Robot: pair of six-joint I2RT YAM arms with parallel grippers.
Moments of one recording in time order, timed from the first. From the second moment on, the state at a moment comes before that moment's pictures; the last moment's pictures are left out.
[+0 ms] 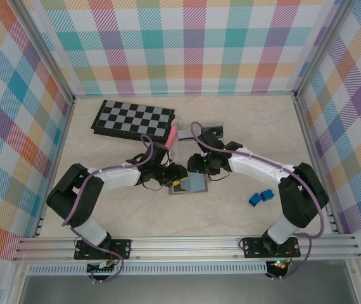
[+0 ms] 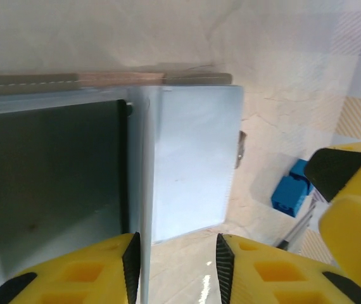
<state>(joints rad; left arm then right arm) -0.63 1.63 0.81 -0.03 0.53 -1.00 0.71 1.60 1.09 -0.57 -0.09 0.73</state>
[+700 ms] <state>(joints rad) -0.66 1.71 0.92 -0.02 0.57 -1.02 0.67 1.49 1.03 -0.59 0.07 0.81</state>
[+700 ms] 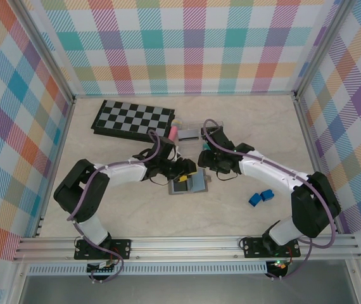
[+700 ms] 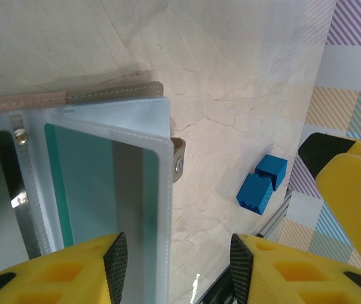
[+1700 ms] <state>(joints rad) -0.64 1.68 0.87 -0.13 0.46 -1.02 0.67 1.72 1.07 -0.57 -0.14 0.77</state>
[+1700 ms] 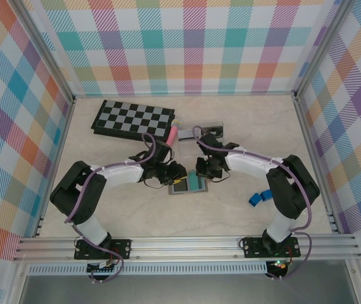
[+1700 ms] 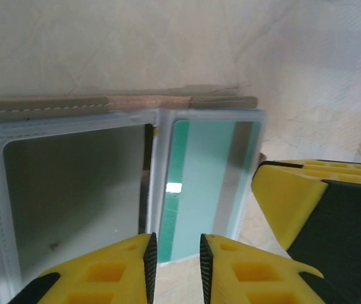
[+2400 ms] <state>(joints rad) -0.65 1.75 0.91 -0.09 0.49 -1.05 0.67 1.81 1.12 -0.63 -0.15 0.77</state>
